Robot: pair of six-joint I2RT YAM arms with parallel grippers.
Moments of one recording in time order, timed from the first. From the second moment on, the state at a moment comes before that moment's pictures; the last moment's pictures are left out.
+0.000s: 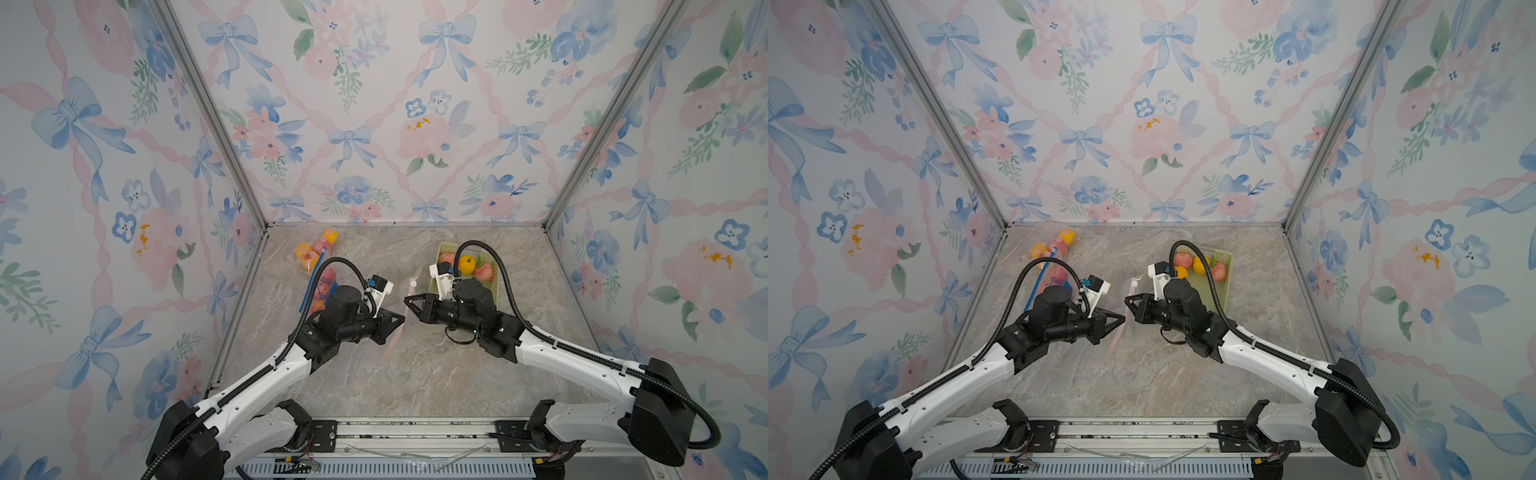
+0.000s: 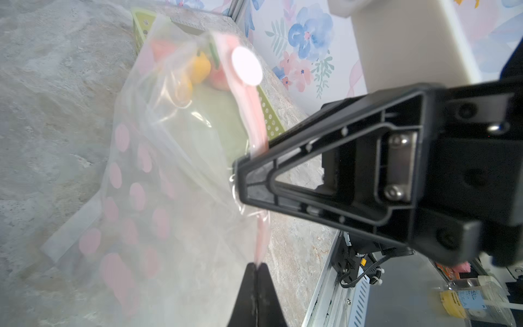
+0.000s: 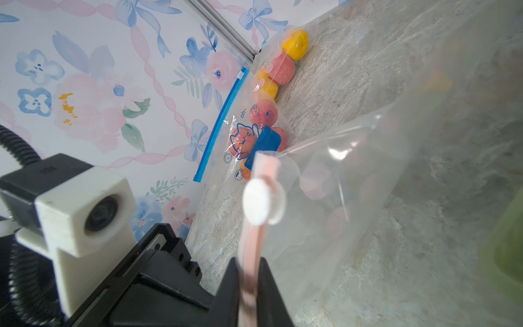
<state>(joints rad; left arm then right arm) -0.65 1.03 0.69 -0.13 0.43 -0.39 0.84 1.28 0.85 0.07 -0.15 0.84</state>
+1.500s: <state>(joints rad) -1.09 1.08 0.47 0.19 -0.30 -0.12 0.87 1.24 0.96 -0.34 0.09 0.88</state>
